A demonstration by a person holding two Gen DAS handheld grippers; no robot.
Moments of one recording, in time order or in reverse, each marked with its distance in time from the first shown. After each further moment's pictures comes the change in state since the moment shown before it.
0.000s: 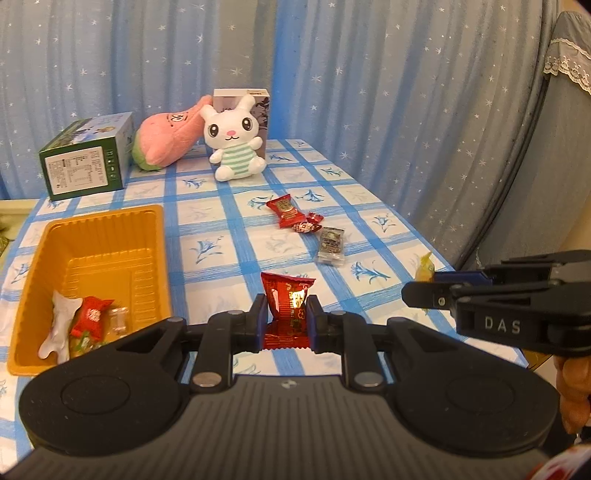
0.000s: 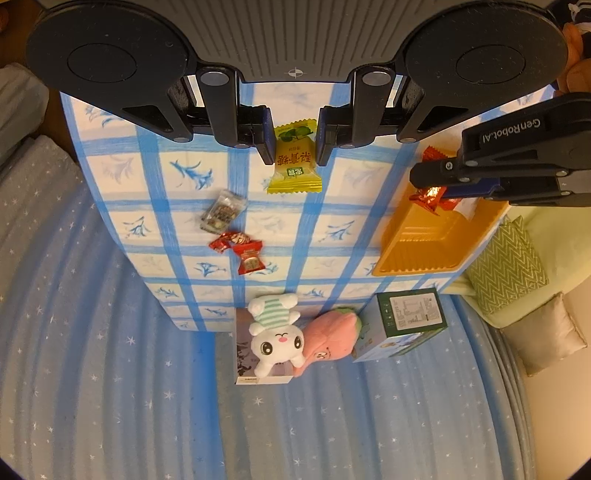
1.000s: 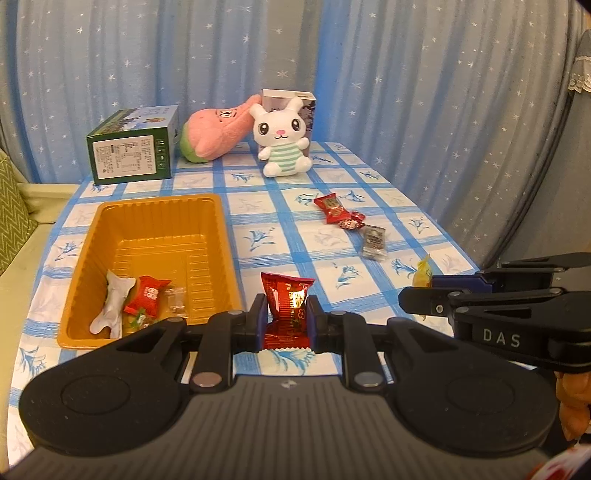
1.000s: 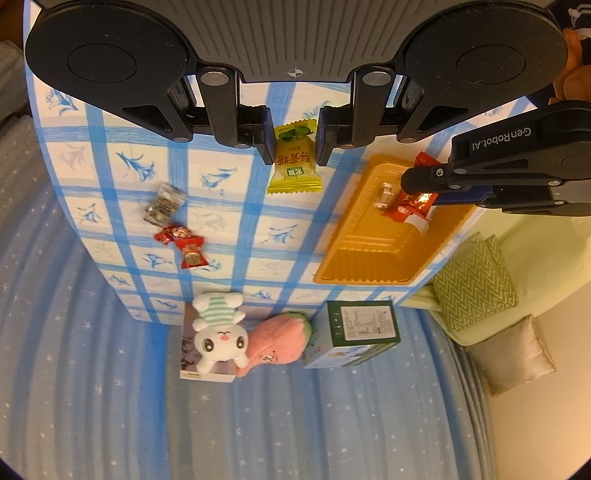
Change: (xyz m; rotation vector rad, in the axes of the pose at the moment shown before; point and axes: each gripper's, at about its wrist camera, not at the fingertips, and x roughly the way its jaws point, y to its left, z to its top) left arm -0.034 0.048 -0.014 -0.060 -0.007 0.076; right arm 0.012 0.064 -0.001 -0.086 0.010 0.074
